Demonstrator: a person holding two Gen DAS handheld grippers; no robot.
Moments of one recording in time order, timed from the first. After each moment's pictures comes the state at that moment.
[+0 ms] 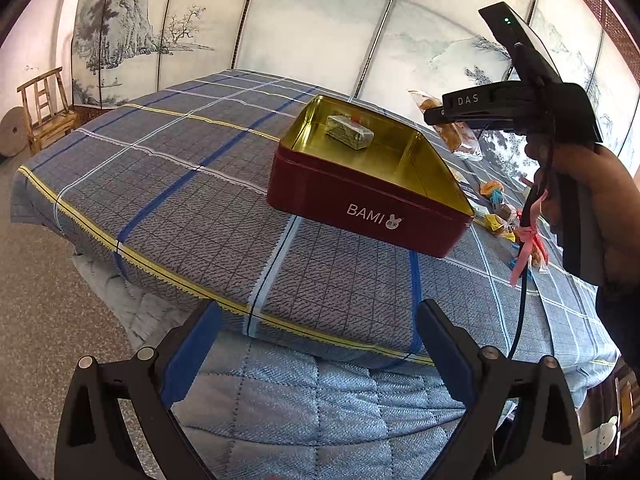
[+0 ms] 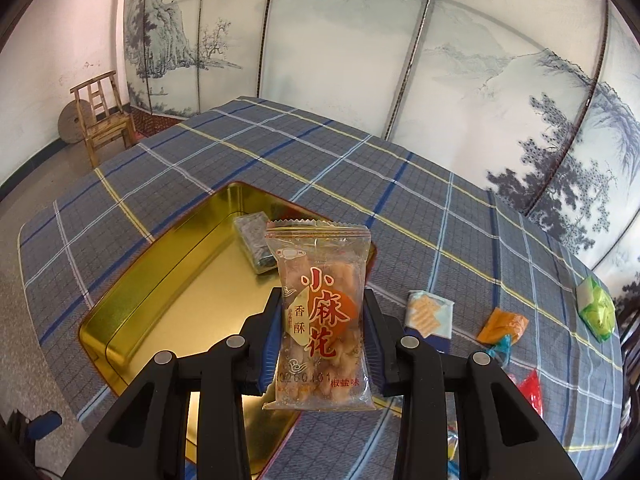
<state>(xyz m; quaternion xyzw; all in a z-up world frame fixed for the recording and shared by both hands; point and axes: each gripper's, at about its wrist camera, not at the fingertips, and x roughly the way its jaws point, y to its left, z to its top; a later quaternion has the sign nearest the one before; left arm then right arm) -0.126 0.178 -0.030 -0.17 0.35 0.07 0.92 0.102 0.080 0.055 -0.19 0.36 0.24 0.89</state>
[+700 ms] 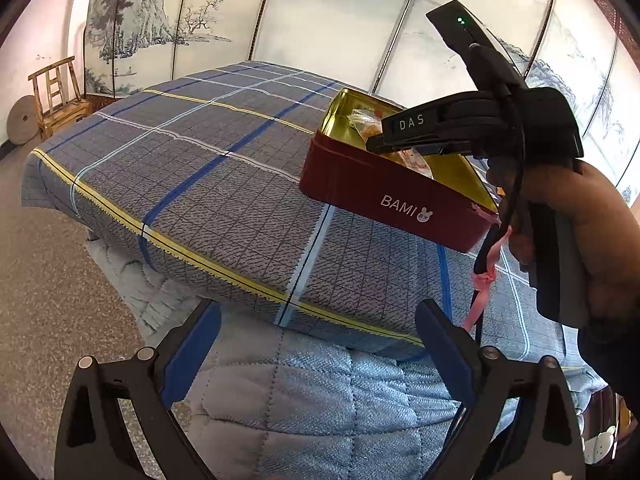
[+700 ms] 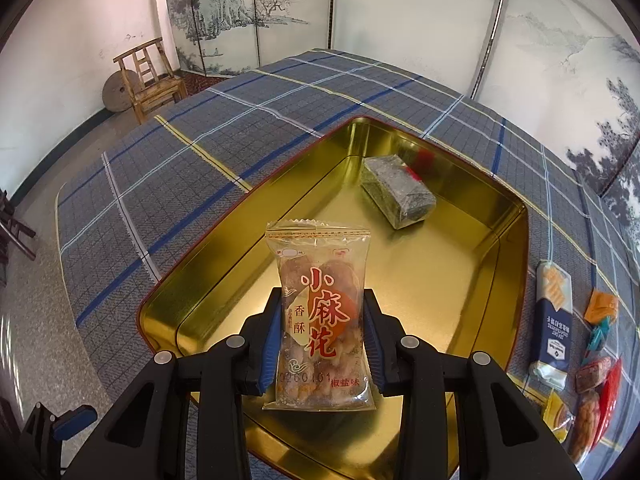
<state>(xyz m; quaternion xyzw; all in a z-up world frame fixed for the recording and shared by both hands) -0.133 0.194 -0.040 -0.18 0.36 0.09 0.91 0.074 0.147 -0.001 -0.19 0.42 0.32 0.83</state>
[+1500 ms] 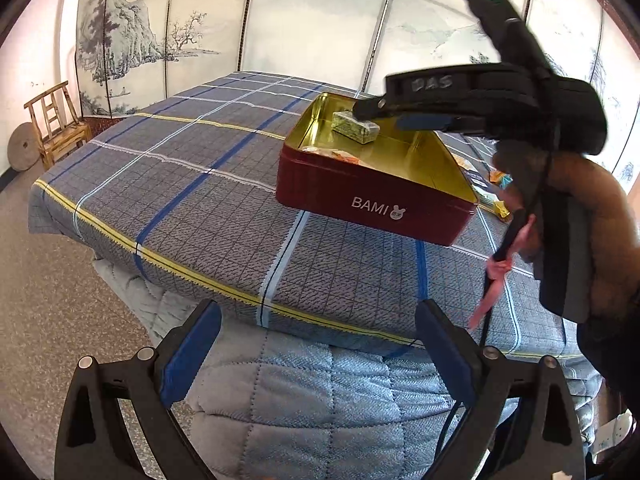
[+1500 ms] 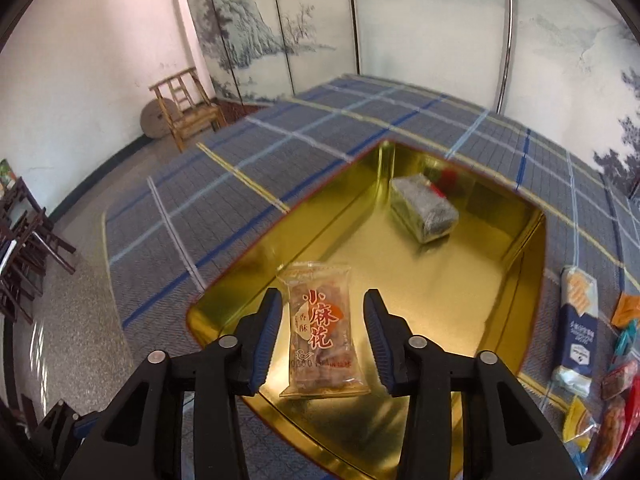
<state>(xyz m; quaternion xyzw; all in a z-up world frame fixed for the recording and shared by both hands) -0.127 0.165 -0.022 -0.13 0.36 0.09 0.92 0.065 0.116 0.022 -0.11 0.38 0.40 0.83</state>
